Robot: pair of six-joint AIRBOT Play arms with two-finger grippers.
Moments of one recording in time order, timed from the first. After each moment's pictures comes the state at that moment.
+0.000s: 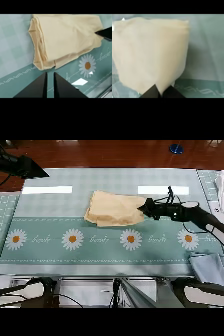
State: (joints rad) left arm 0.20 -1.40 1.67 0.86 -1.58 -1.20; right arm 0.04 -1.41 0.82 -0.30 0.80 1.16
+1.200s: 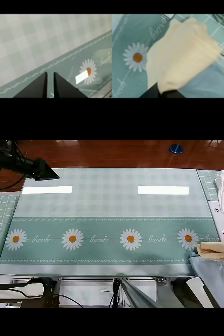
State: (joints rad) left arm 0.14 -1.52 1.67 0.85 -1.48 -1.21; right arm -1.17 -0.91 1.40 -1.40 1.82 1.54
